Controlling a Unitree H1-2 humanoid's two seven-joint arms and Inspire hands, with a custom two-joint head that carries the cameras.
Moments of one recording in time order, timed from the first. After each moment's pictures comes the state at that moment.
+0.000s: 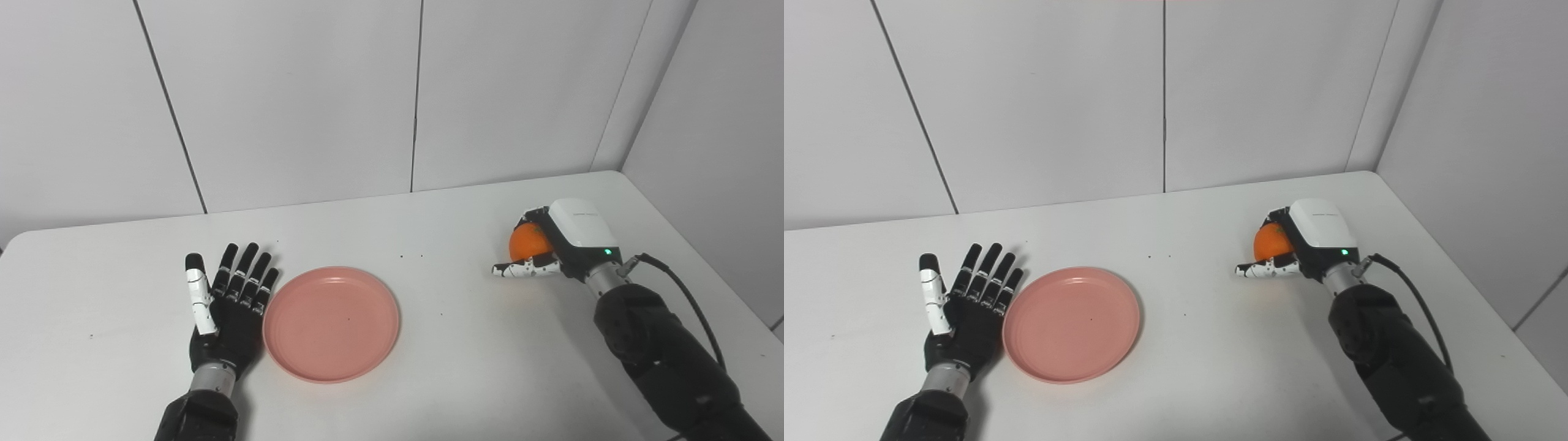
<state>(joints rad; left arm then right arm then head) -0.30 -0.15 0.22 0.16 -0.67 0.33 -0.09 -0.36 -0.55 0.15 0.12 -0.76 0.07 -0.04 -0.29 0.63</state>
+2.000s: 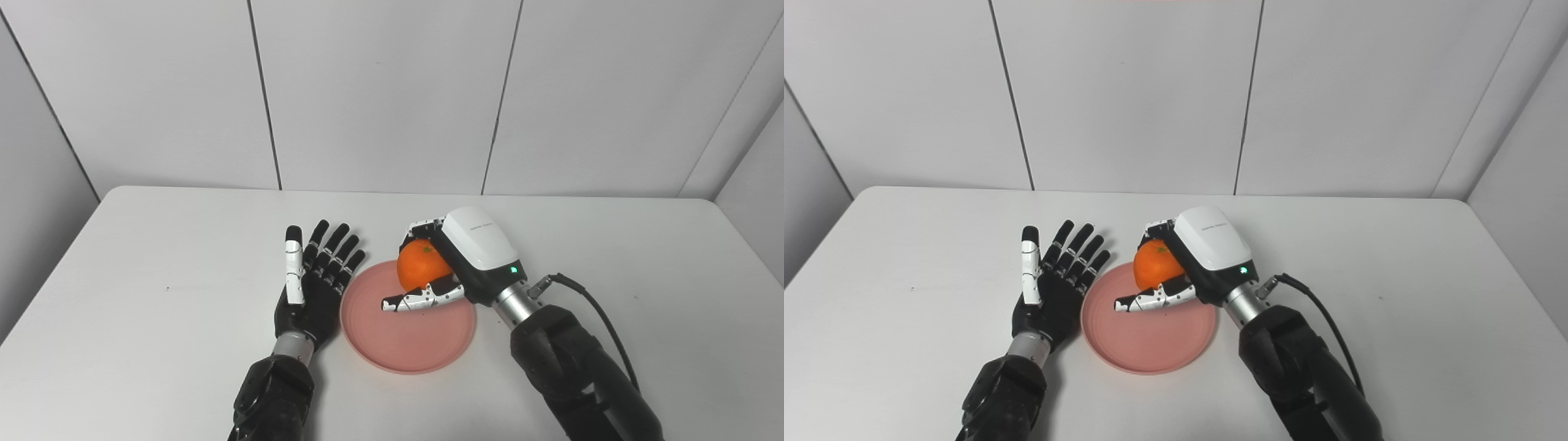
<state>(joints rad) -0.29 -0.19 0.15 0.19 -0.60 0.26 -0.07 -0.47 -0.25 0.40 -0.02 -0.82 -0.03 0.09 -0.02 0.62</state>
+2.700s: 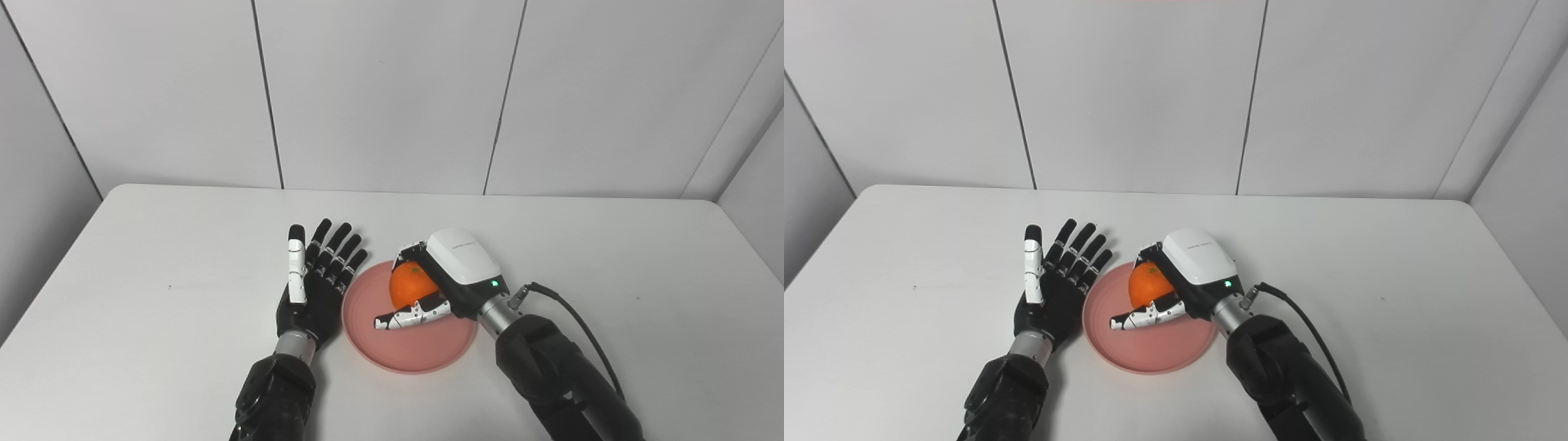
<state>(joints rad) -0.29 -0.19 0.15 0.19 -0.60 0.25 -0.07 -0.48 -0.22 0.44 0.15 -0.85 -0.04 0.10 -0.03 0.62</state>
